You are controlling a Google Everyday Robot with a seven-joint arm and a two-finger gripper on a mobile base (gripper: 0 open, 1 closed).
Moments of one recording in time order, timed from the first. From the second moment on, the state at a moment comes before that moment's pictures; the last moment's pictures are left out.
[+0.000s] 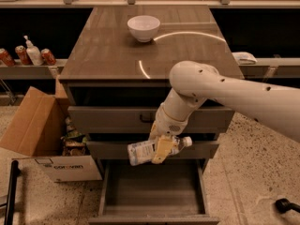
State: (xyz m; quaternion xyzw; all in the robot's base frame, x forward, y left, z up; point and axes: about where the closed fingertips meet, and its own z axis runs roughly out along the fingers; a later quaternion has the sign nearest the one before) arm 0.490 -0.024 0.670 -0.72 0.66 0.19 0.10
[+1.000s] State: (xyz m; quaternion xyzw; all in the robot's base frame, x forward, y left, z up) arm 0.482 -0.031 0.577 -0.68 0.71 0.17 0.08
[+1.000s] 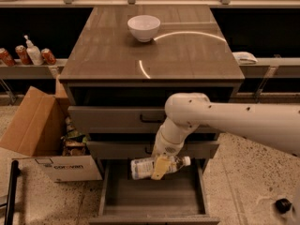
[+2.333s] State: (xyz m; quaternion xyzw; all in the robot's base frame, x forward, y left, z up) arm 0.473 -0.034 0.468 -0.59 0.79 0.15 0.08
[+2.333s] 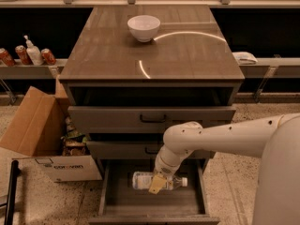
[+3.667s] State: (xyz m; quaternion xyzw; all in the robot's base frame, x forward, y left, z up) arm 0.526 -0.079 0.304 -0.48 0.87 0.05 0.10
